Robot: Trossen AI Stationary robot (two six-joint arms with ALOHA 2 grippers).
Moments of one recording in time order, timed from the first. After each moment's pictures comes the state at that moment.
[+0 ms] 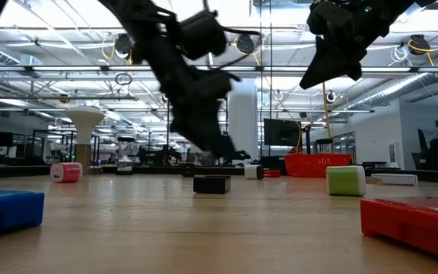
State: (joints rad) left arm 0.09 1.87 1.19 -0.29 0.03 -0.30; right arm 0.09 1.12 0.80 -0.43 0.40 0.56
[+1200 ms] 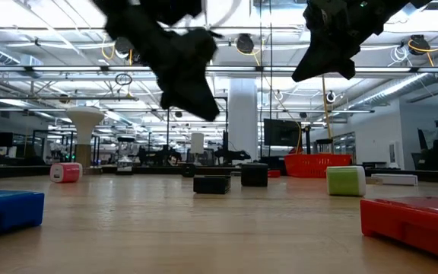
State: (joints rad) left arm 0.02 1.64 1.04 -0.17 -0.01 -0.32; right arm 0.07 1.13 0.80 -0.35 0.34 0.56
